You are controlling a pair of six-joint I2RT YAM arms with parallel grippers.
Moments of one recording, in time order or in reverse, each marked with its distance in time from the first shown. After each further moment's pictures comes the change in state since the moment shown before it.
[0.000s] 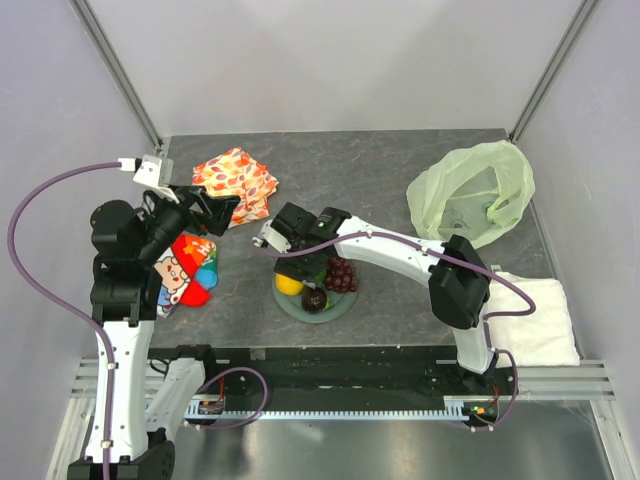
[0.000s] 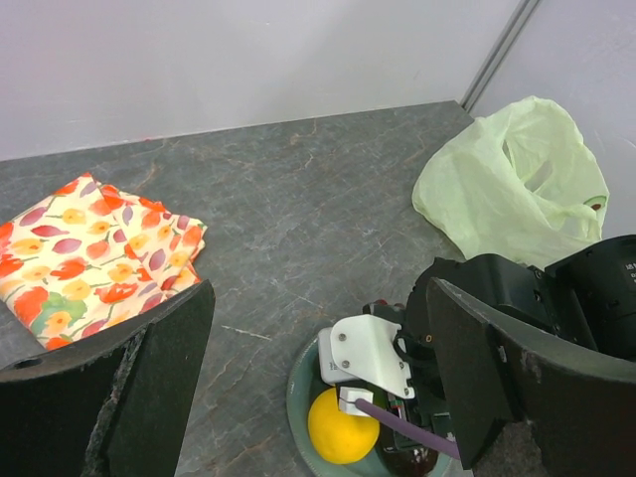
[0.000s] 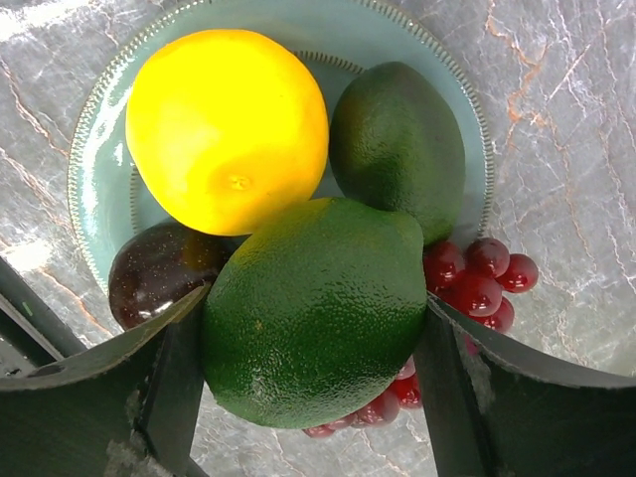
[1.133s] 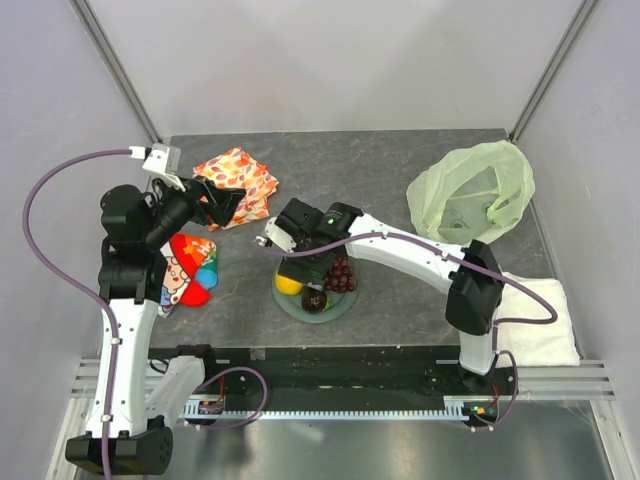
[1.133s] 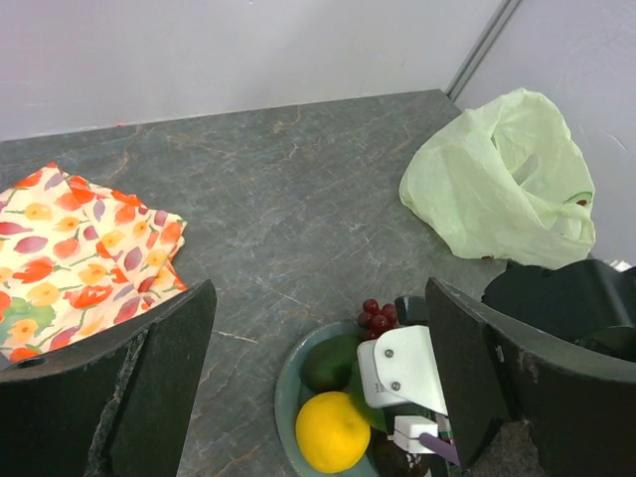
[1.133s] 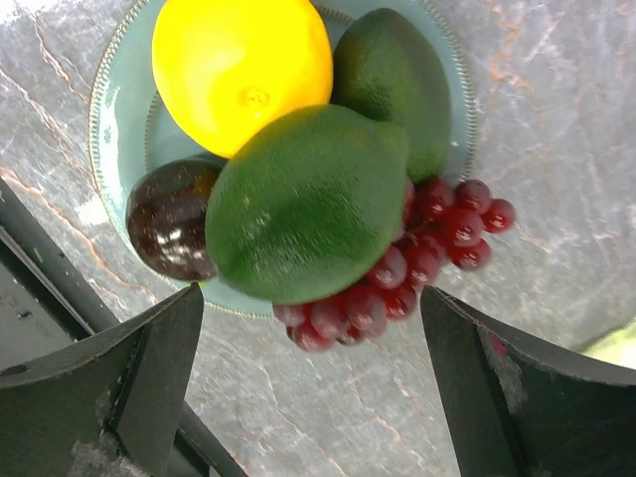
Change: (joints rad) left arm 0.000 0.079 -0.012 0.069 0.044 -0.029; right arm 0.017 -0.080 0.009 -0.092 0.018 -0.013
